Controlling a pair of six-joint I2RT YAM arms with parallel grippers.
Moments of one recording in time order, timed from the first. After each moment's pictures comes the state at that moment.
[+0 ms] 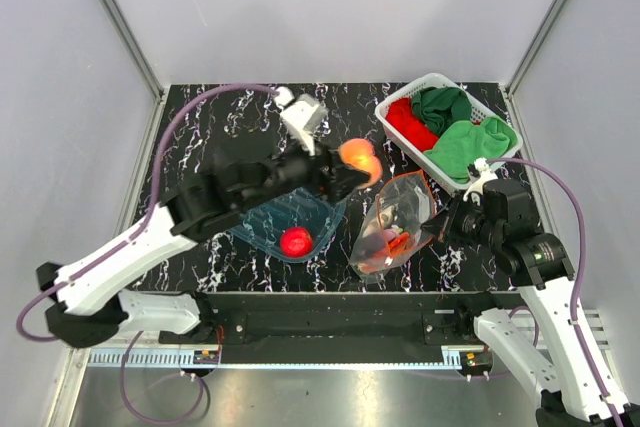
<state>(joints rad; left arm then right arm) -1.05 1.21 1.48 -0.40 0.01 -0.35 0.28 0.67 0.92 -0.94 -0.27 0.56</state>
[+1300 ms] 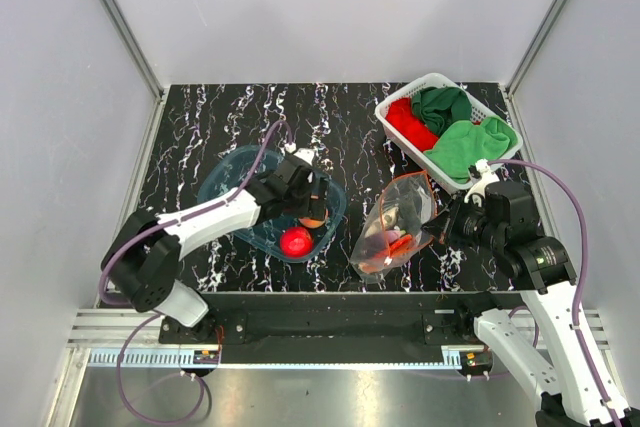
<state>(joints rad) -0.72 1.52 0.95 -0.35 -0.11 -0.46 0.28 0.65 0.91 -0.94 -0.28 0.55</state>
